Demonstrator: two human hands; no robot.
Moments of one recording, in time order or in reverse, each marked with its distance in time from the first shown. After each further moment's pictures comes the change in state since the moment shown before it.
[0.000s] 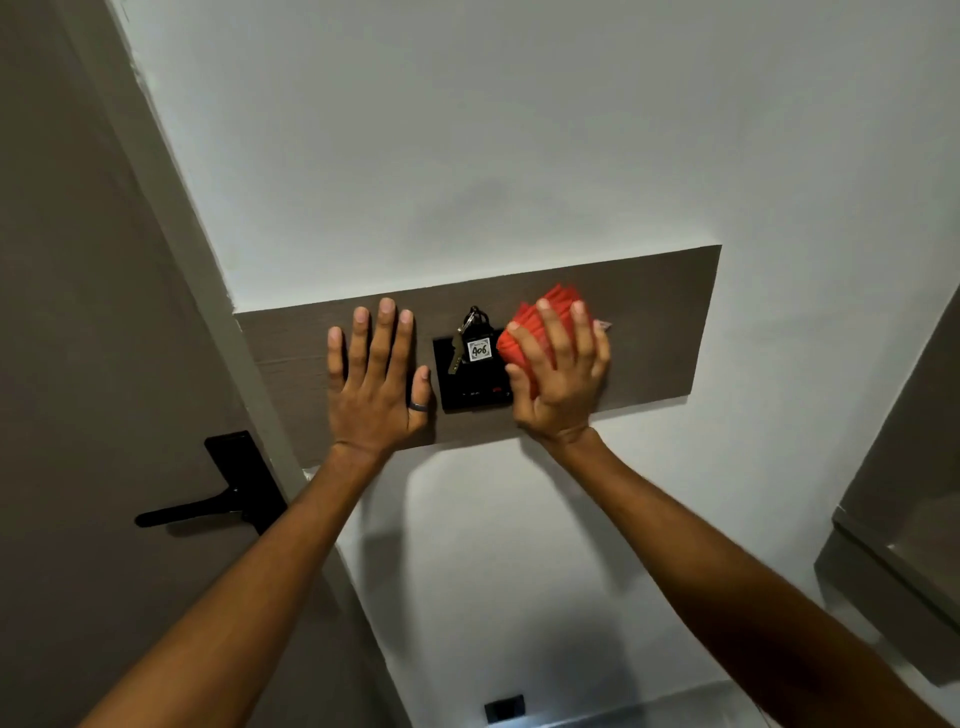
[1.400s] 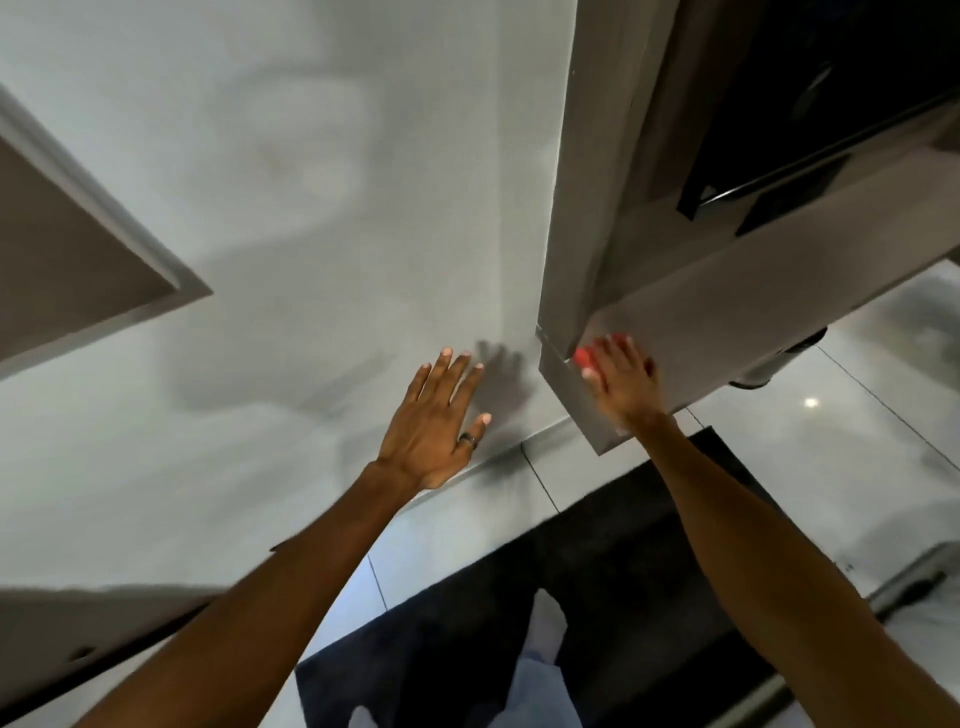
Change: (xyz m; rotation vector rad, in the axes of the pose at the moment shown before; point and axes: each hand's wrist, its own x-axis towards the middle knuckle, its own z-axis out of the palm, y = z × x) left_hand -0.067 0.575 0.023 -0.702 -1.340 0.300; right_hand -0.245 0.488 -0.386 -0.342 -1.436 0.929
